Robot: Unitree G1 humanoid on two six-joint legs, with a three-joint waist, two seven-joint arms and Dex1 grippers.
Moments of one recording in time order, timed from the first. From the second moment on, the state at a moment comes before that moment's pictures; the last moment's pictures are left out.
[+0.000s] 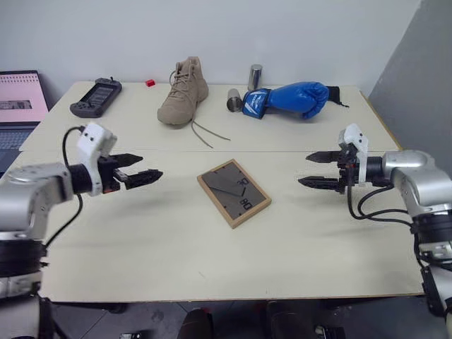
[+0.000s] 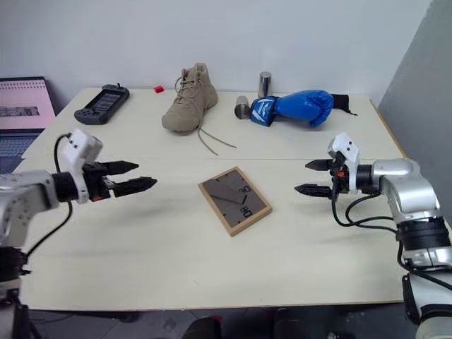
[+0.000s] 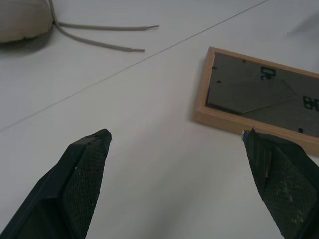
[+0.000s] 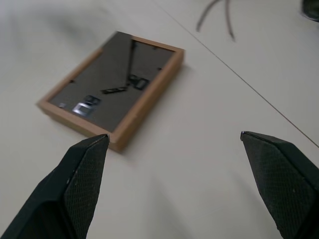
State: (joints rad) left arm -0.52 1.01 0.19 0.10 -0.46 0.76 -1.06; right arm -0.78 -0.77 0.10 0.29 0.33 0.49 1.33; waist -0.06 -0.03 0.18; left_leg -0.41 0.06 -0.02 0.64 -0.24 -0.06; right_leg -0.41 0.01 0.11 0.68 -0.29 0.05
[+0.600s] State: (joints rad) left arm -0.52 1.00 0.12 0.13 -0.41 0.70 -1.05; right arm -0.81 -0.72 0.14 0.45 0.25 0.37 1.35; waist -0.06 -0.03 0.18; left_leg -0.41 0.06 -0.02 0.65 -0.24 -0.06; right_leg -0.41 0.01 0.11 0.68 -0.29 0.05
